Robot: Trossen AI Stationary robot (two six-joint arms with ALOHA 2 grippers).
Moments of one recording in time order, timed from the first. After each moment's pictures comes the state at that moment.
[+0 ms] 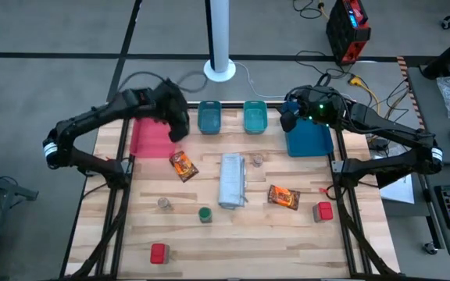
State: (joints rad) left arm 0.53 1.33 1.34 -1.00 -0.10 0.15; right arm -0.41 1.08 1.12 -0.57 0.33 0.18
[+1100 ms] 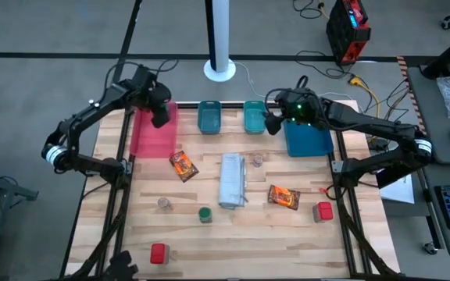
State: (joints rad) left arm 1.02 1.32 1.06 -0.75 0.08 0.57; right arm -0.41 1.24 1.12 -0.48 0.26 0.18
